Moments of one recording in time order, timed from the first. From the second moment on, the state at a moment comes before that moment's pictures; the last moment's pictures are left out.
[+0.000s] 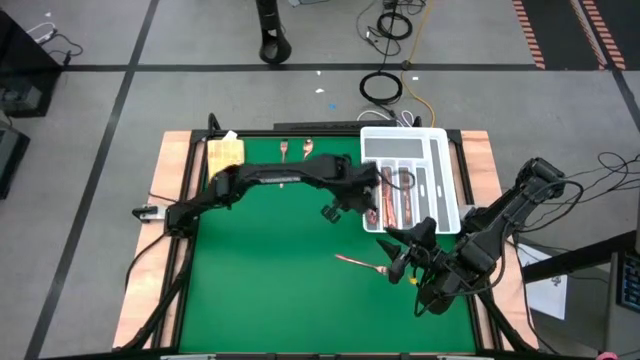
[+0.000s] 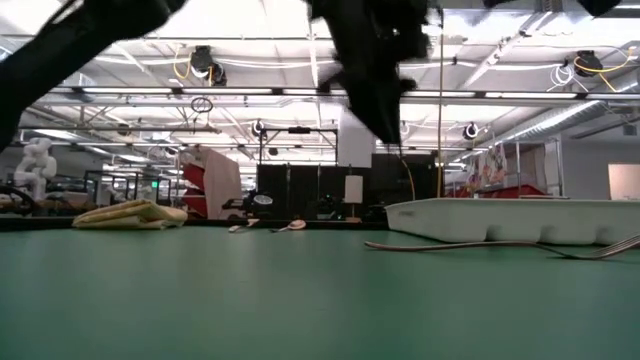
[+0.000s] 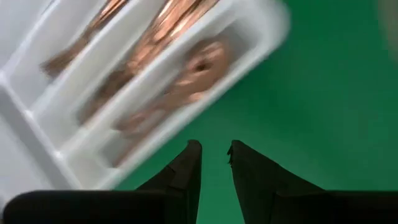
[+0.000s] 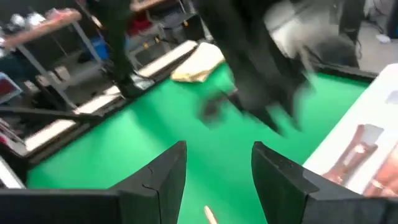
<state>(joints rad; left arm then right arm) 0.10 2.37 2.34 -1.14 -0.03 0.88 0.77 1.38 1.15 -0.84 1.14 1.41</state>
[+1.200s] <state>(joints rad) 0.69 2.08 1.71 -0.99 -0.14 -0.09 0.67 1.38 1.15 -0.90 1.12 1.44</state>
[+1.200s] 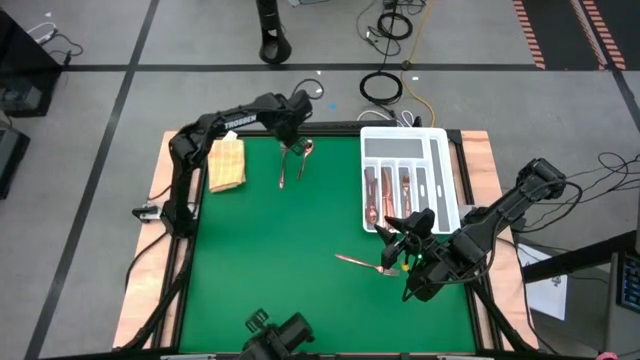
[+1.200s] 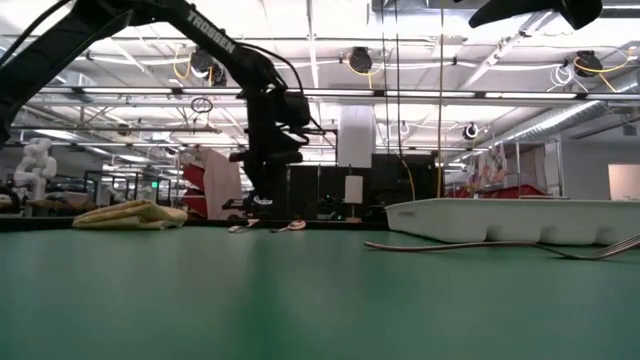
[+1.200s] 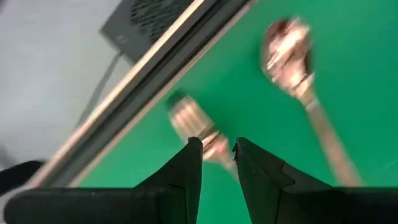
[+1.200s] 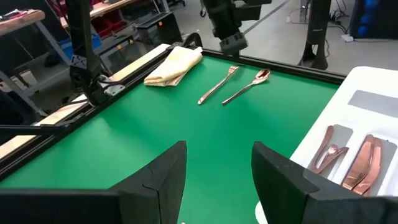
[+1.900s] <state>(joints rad) 0.63 2.08 1.70 -1.15 -0.14 -0.36 0.67 1.38 1.15 -0.91 1.05 1.35</state>
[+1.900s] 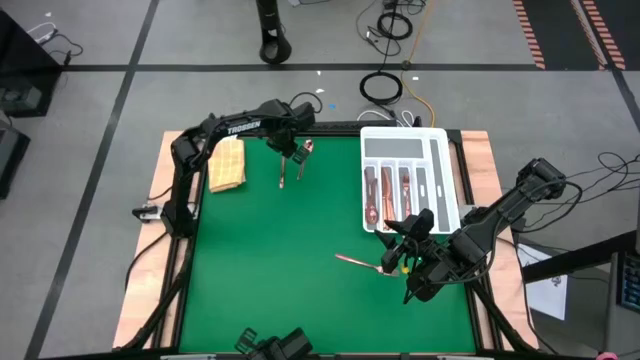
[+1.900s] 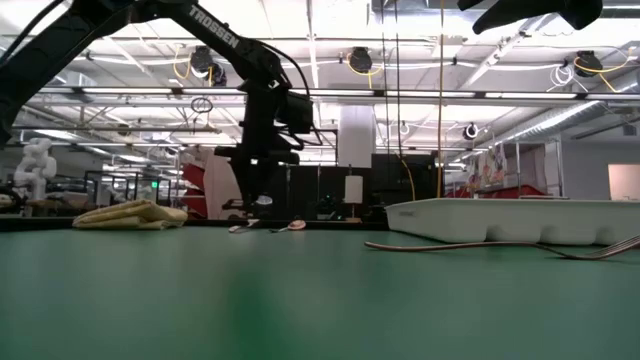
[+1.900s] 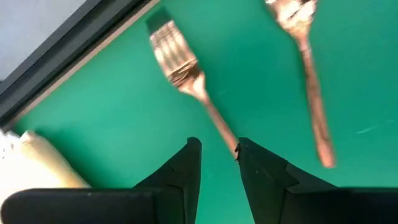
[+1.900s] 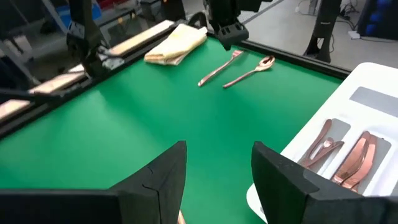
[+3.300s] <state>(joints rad) 0.60 2.21 1.68 -0.94 -0.38 -0.55 0.68 1.38 1.08 -0.87 0.99 1.45</state>
